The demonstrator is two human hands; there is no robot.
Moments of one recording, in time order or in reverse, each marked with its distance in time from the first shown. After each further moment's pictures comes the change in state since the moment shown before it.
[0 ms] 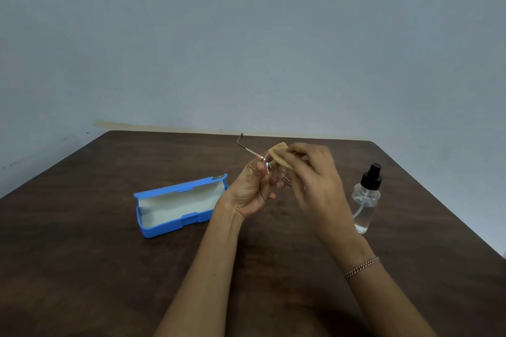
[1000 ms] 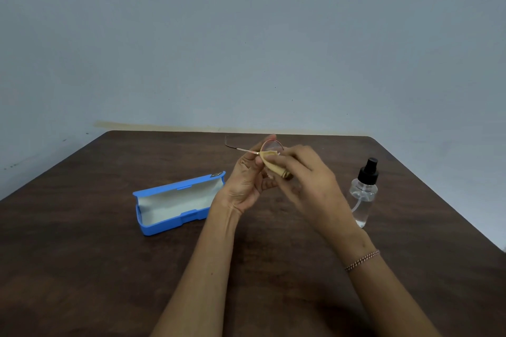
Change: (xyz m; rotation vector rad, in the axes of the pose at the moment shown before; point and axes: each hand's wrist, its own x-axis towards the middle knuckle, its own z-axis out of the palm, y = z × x) left_hand -0.001 0.003 0.003 0.054 0.074 0.124; right_hand 0.001 -0.003 -0.007 0.084 -0.113 -0.028
